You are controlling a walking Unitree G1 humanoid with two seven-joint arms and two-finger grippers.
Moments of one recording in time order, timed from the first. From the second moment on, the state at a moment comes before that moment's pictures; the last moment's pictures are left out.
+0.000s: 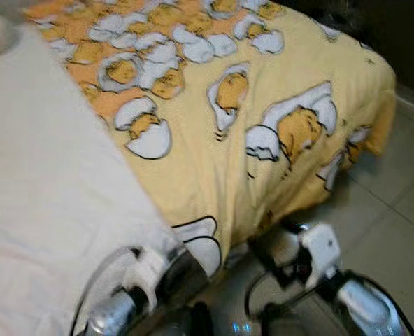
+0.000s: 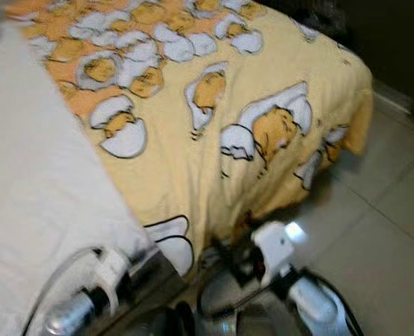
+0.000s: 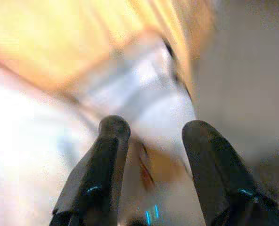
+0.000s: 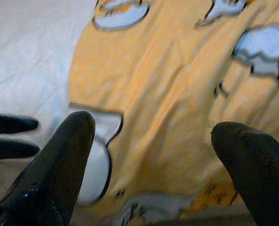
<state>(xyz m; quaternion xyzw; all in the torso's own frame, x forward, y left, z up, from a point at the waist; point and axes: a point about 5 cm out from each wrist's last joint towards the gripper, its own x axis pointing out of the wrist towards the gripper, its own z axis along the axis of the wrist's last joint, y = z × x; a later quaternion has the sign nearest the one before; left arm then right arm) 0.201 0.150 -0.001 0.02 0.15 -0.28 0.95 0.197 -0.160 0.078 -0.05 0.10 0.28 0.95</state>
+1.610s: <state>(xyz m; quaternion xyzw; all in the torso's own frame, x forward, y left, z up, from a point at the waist) 0.240 0.167 0.062 -0.04 0.03 0.01 1.00 0.285 -0.162 0.072 -0.04 0.04 0.15 0.99</state>
